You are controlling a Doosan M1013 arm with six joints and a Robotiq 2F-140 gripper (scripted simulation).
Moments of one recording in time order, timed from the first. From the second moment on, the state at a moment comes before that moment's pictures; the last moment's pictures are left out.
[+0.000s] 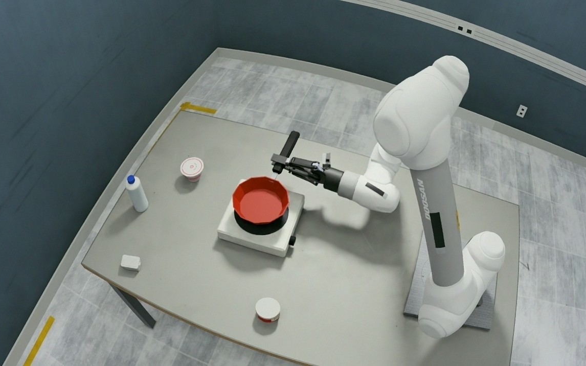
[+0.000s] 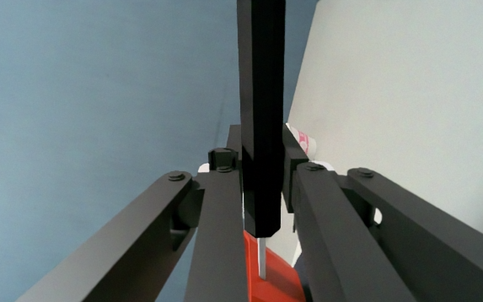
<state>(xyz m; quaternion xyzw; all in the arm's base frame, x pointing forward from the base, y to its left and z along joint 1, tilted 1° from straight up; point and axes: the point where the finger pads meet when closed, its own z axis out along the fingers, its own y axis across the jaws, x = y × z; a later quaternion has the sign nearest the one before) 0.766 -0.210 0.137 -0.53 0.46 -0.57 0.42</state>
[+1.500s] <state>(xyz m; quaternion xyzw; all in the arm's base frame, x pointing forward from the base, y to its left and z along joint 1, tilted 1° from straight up) 0.765 -0.209 0.209 -0.53 0.46 -0.57 0.42</state>
